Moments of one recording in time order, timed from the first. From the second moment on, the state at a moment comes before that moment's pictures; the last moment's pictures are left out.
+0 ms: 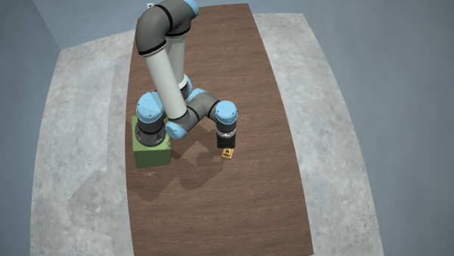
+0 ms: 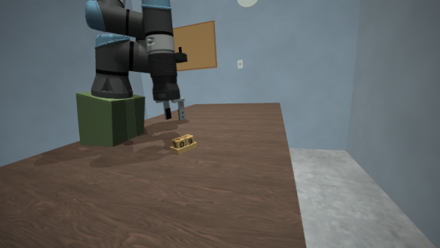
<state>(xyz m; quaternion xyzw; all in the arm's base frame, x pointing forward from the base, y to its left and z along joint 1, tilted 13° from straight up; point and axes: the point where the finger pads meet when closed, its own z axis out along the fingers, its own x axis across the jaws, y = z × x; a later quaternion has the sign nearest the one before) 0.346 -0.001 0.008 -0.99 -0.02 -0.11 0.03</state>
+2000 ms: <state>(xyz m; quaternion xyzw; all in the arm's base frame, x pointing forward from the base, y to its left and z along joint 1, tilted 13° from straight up) 0.352 -0.006 0.005 -0.99 0.11 -0.11 0.04</state>
